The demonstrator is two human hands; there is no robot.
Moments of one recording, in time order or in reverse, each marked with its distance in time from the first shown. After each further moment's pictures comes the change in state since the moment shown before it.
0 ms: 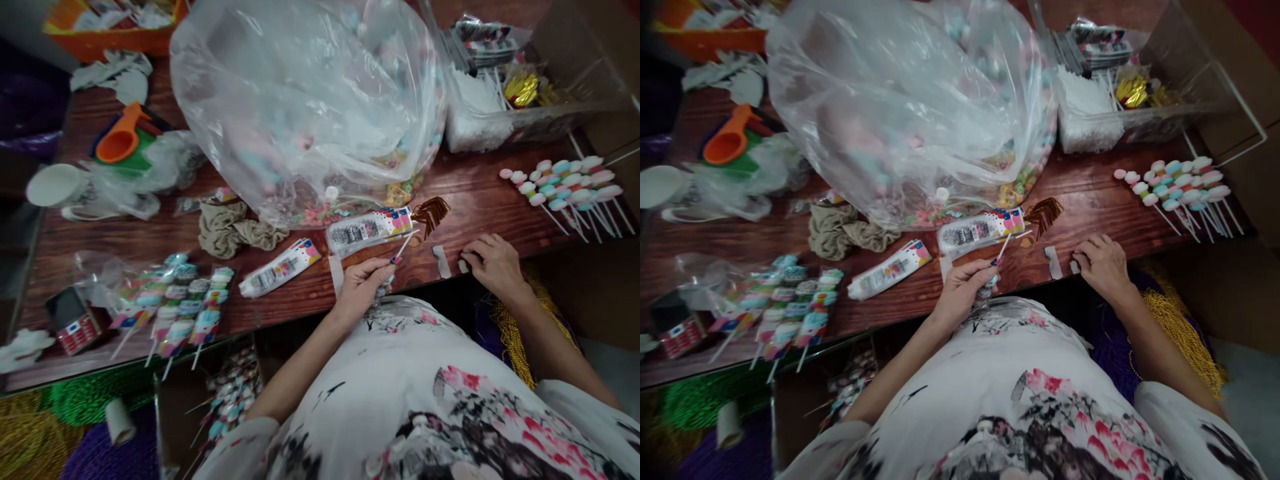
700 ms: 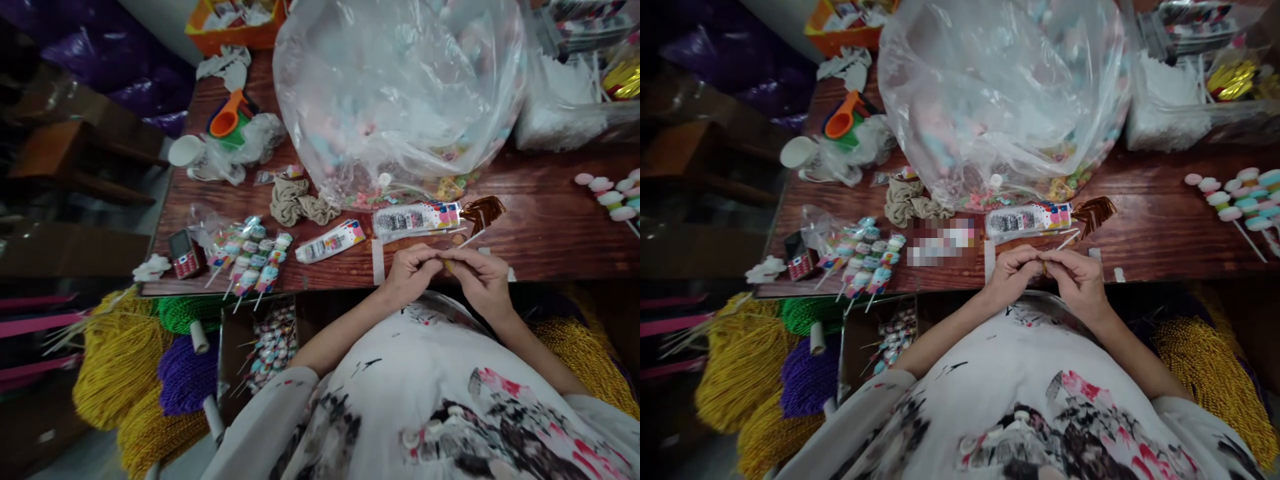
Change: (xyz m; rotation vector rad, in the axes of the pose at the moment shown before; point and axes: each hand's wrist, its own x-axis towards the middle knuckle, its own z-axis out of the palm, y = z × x) left_hand 0.001 0.000 0.009 0.252 -0.118 0.461; right_hand 0.019 -0.135 -0.007 1.140 0.152 -0.052
